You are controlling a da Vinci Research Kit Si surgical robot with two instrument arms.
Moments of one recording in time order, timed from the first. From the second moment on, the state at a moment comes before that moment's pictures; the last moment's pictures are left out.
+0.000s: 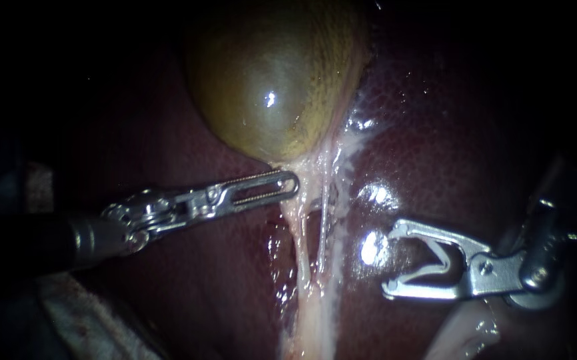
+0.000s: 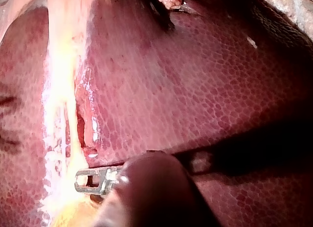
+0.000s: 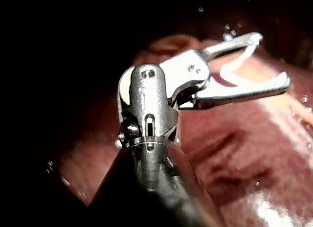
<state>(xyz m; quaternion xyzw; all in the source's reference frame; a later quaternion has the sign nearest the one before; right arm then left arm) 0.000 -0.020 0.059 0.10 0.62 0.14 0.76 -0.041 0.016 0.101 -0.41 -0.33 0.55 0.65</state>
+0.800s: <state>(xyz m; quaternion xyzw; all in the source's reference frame) 0.000 -0.020 0.059 0.10 0.62 0.14 0.76 -0.041 0.016 0.101 -0.40 -0.34 0.55 0.65</state>
